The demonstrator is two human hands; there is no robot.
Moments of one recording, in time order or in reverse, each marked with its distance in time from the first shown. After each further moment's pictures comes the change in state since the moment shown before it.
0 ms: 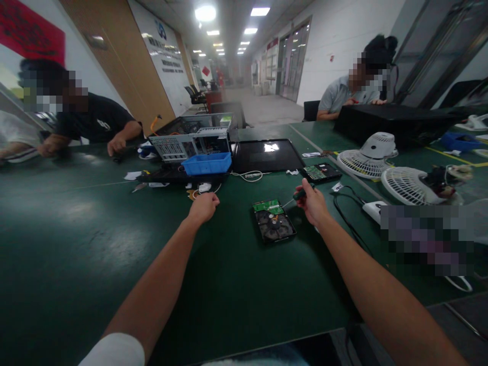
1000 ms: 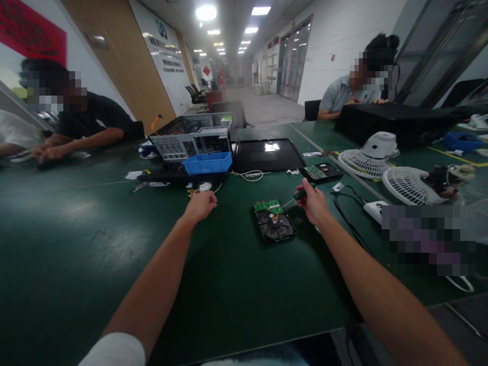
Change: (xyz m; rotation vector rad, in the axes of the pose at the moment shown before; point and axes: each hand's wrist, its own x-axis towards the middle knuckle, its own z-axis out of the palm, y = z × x) left_hand -0.006 -0.006 -0.017 -0.024 -0.035 0.032; right_hand 0.000 -0.001 0.001 -0.009 0.007 0.005
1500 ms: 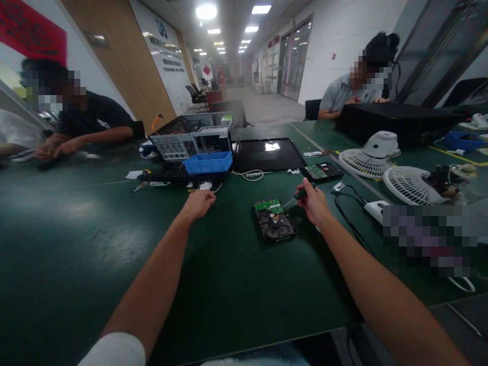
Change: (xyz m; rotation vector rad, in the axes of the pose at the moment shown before) left_hand 0.003 -0.011 -0.004 -0.075 -0.020 0.000; right_hand -0.001 -0.002 0.001 -0.015 0.006 0.005
